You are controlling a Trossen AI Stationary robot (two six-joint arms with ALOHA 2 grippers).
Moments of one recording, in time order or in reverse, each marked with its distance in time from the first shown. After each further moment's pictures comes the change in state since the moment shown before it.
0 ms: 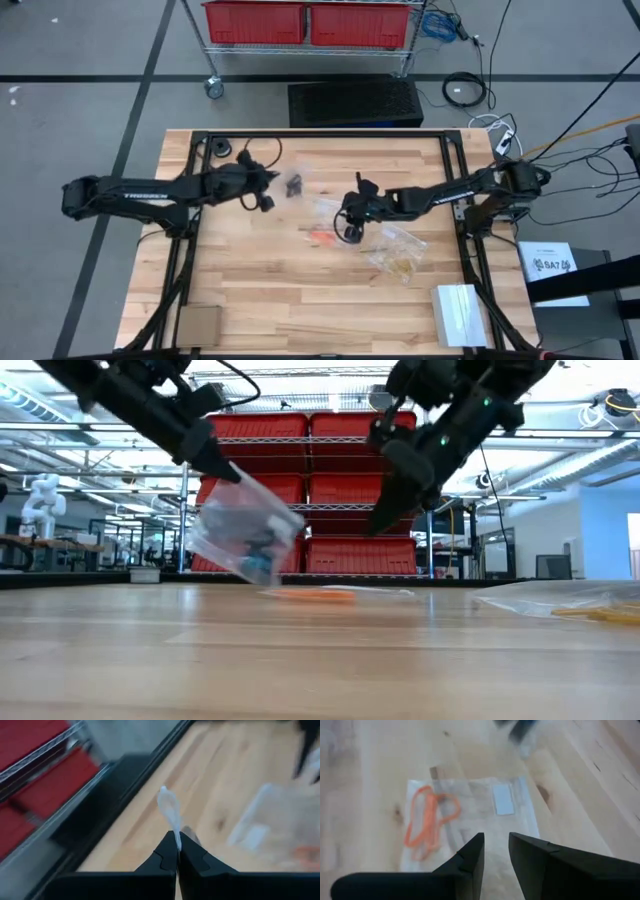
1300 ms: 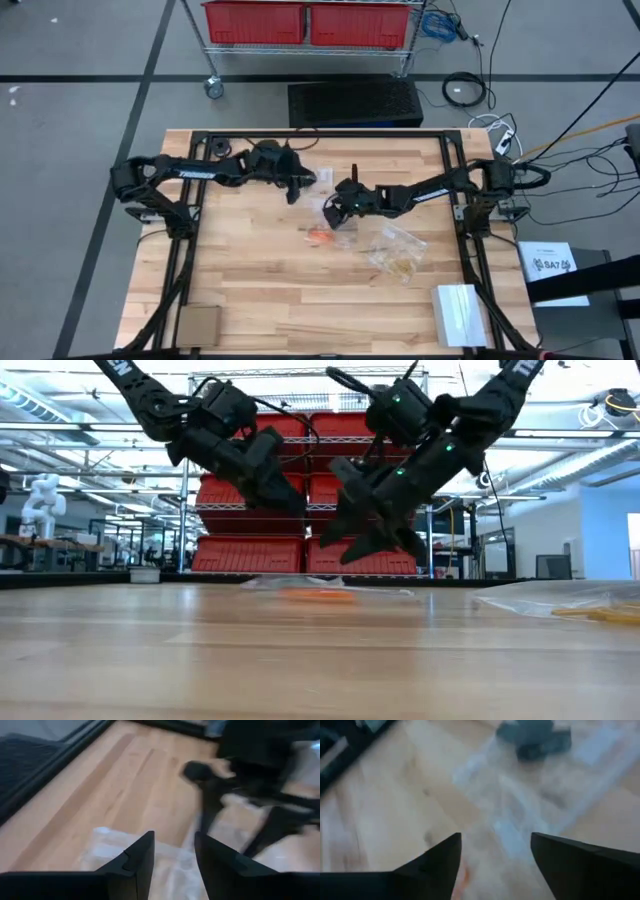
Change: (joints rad) left arm 0.228 0.504 0.182 0.326 0.673 -0.114; right arm -0.094 0.190 0.000 0.339 -0.066 0.468
